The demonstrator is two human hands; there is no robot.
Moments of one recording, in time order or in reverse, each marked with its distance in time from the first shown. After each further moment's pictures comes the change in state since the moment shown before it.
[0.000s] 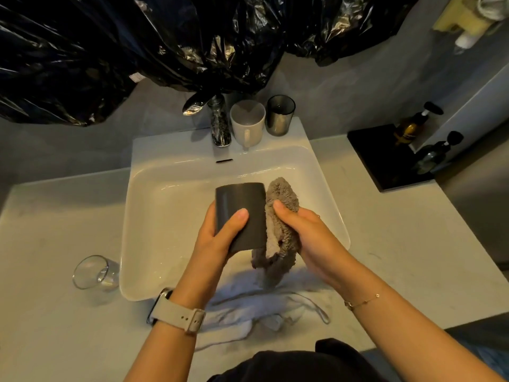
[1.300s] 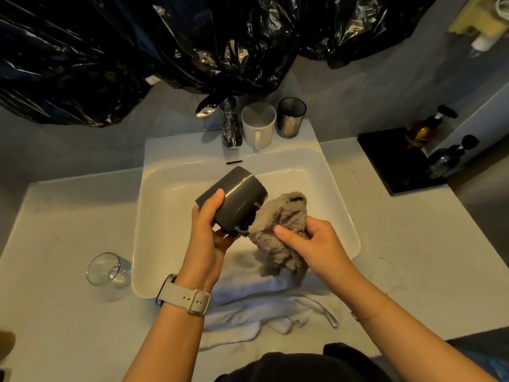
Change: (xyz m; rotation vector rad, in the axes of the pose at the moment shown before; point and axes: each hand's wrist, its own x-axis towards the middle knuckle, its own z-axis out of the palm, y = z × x) left_hand 0.014 0.014 -0.011 -0.332 0.289 -0.136; right_hand -0.007 0.016 -0.001 -0.341 0.077 -0.258
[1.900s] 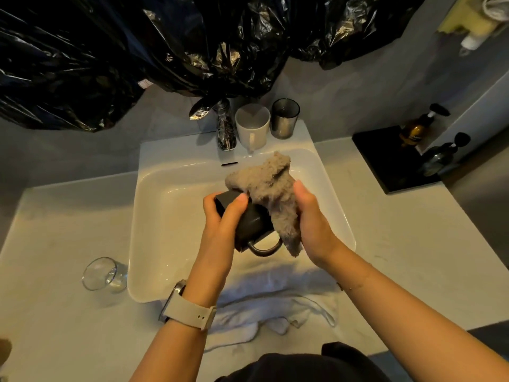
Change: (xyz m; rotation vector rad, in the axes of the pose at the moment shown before) left_hand -0.021 0.001 0.025 0.391 -0.128 0.145; right_hand 0.019 -0.038 0.004 0.258 -0.215 -0.197
